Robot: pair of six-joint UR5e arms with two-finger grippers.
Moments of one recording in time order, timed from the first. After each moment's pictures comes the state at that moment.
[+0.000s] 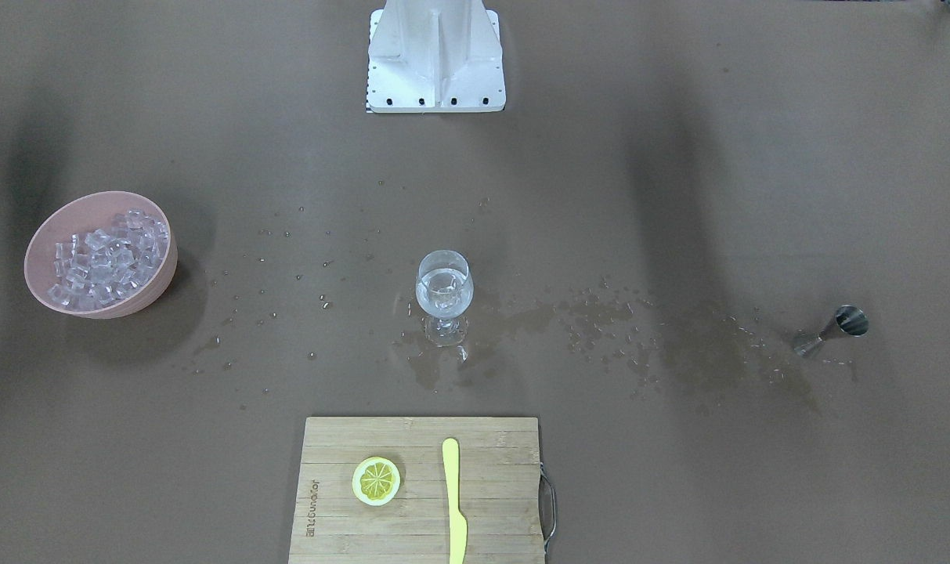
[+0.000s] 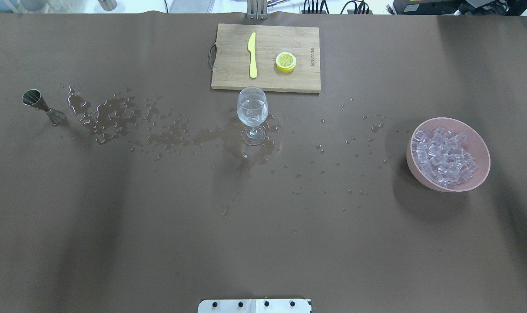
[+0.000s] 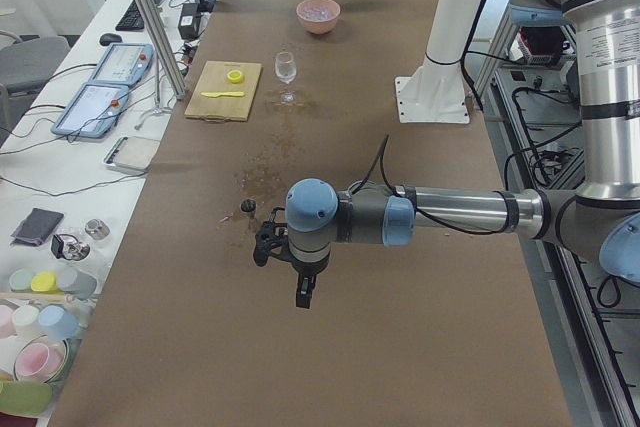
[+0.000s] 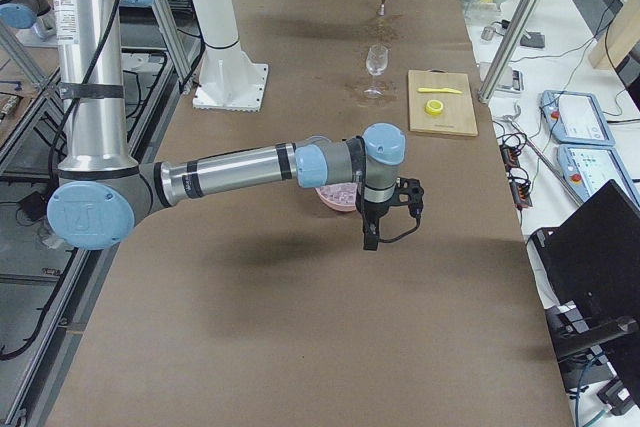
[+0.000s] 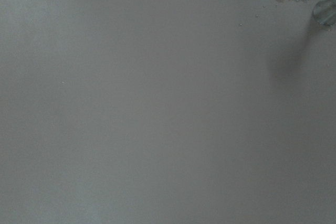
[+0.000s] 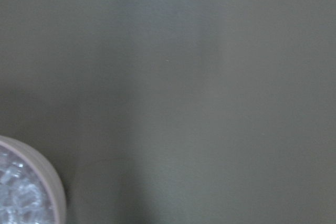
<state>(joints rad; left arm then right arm) -1.62 -1.38 -1.81 -1.56 -2.36 0.13 1.44 -1.59 1.77 -1.60 2.26 0.19</state>
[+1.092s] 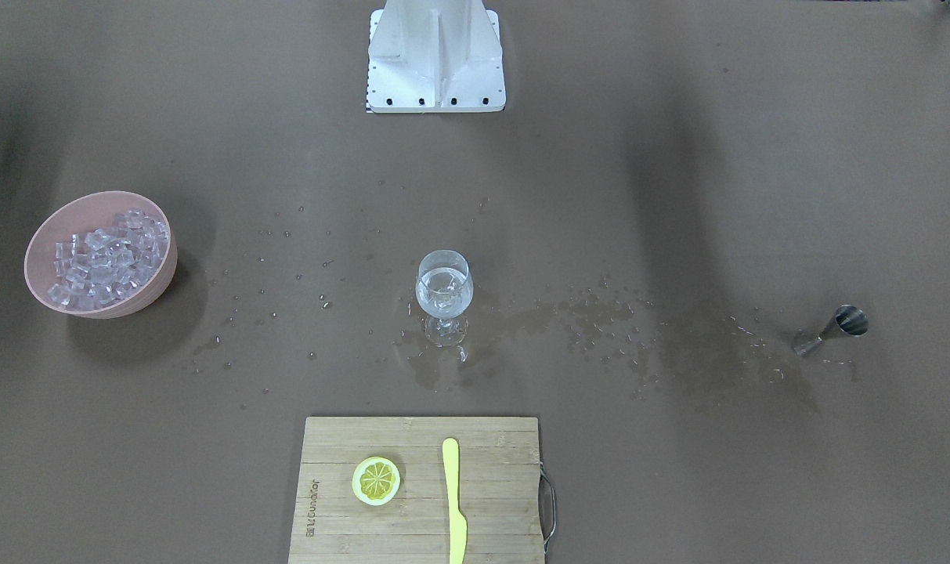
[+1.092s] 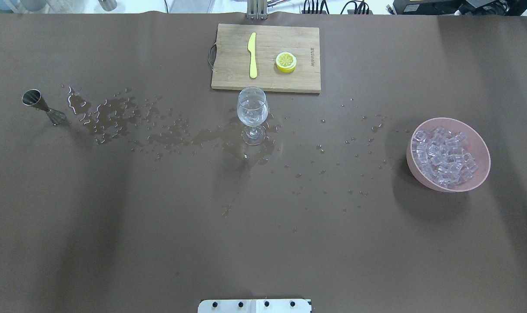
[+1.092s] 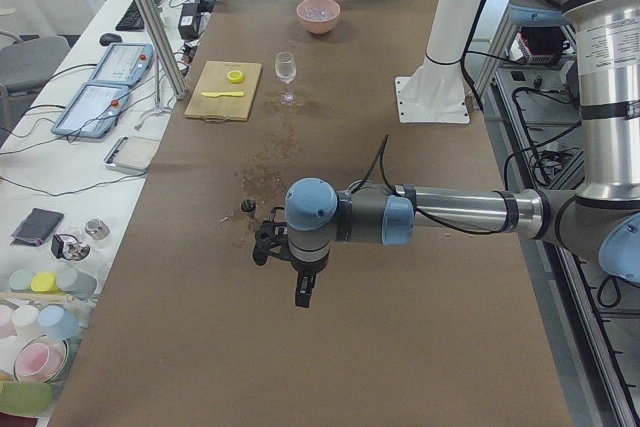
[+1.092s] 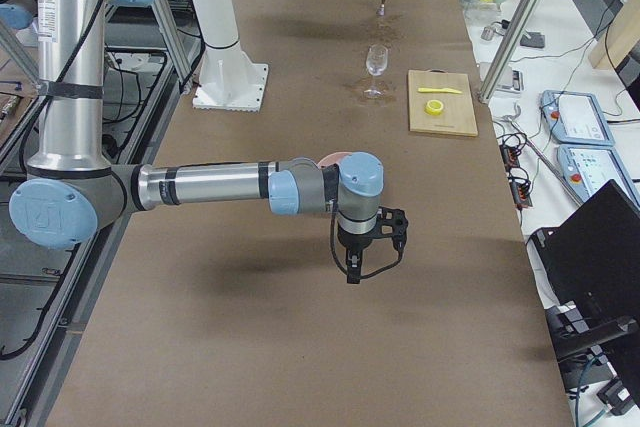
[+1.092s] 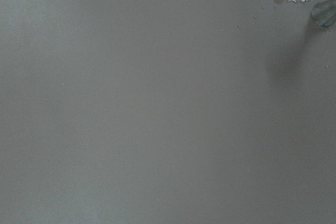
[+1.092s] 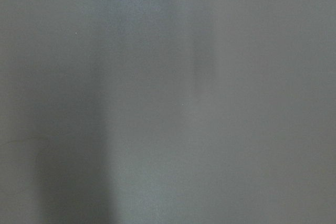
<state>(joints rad) -1.62 -1.38 -1.81 -1.56 -2.36 0.13 1.49 -1.66 1.75 -1.56 2.22 0.15</state>
